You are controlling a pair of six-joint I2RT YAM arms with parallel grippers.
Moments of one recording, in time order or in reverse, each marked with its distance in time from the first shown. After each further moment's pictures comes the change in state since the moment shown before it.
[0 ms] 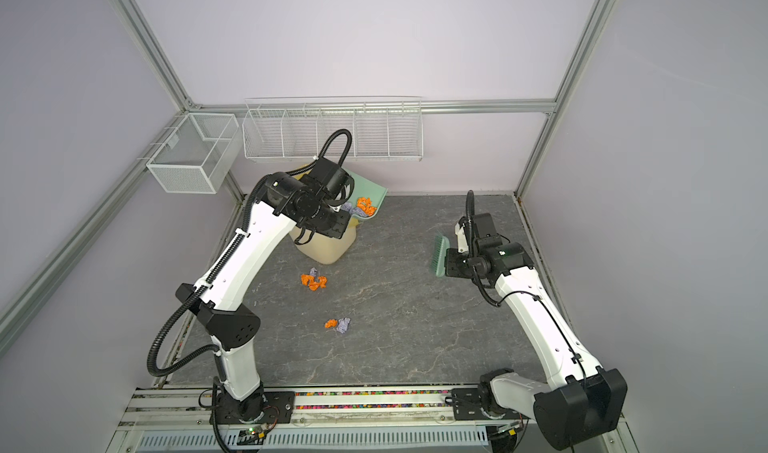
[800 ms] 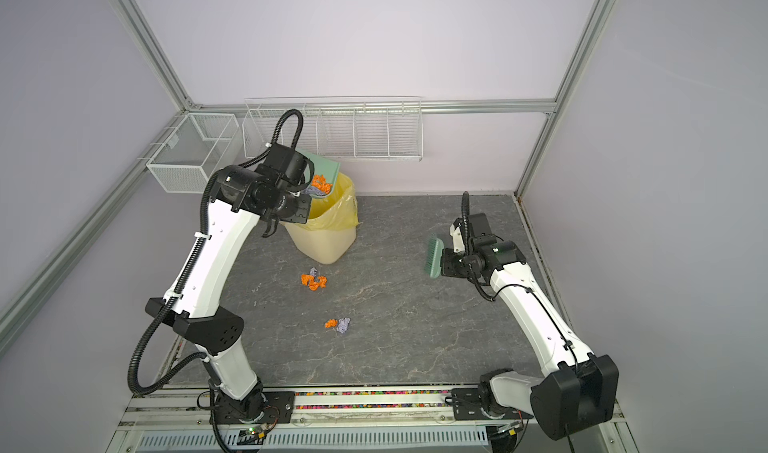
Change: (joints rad) left arm 0.164 -0.096 0.003 -0.017 -0.187 0.010; right arm -0.001 0.038 -0.037 0.049 -0.053 0.000
